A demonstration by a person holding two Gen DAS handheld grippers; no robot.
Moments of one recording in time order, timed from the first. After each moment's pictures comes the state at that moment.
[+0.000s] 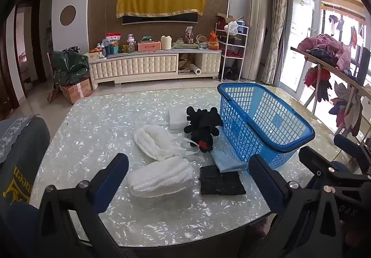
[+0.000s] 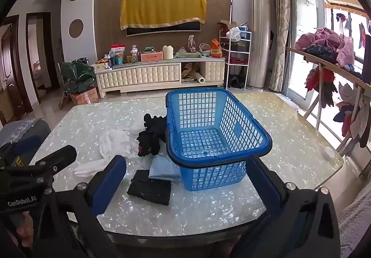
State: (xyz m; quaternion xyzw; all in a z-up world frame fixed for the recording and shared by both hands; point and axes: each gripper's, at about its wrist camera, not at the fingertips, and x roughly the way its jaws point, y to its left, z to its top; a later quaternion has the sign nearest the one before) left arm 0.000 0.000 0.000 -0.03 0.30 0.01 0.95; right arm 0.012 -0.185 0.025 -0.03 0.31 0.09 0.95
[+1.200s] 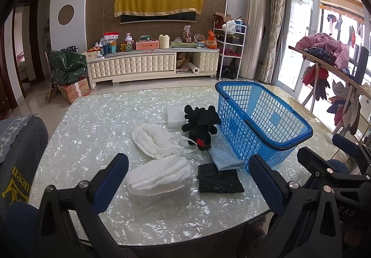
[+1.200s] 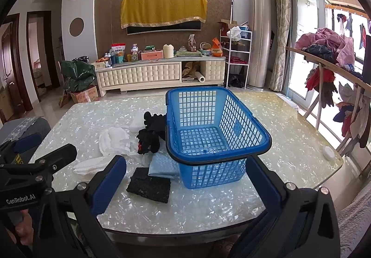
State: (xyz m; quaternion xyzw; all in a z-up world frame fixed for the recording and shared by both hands) left arm -0.002 -0.007 -0.003 -0.03 0.30 0.01 0.95; right arm 0.011 -0.186 0.021 -0.03 0.31 0.09 0.95
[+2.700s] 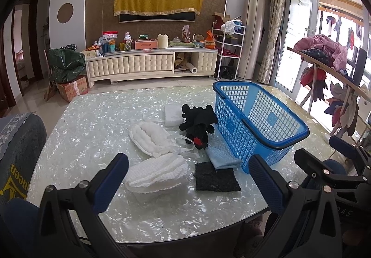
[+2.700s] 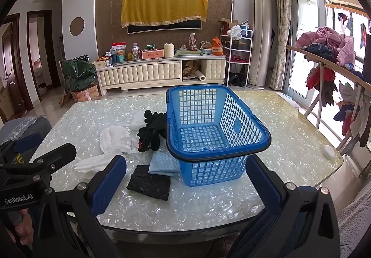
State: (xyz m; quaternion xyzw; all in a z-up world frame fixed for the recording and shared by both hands) left arm -0.006 -0.003 -0.001 -0.04 0.30 0.00 0.95; right arm 0.007 -0.185 0.023 -0.03 0.31 0.09 0.95
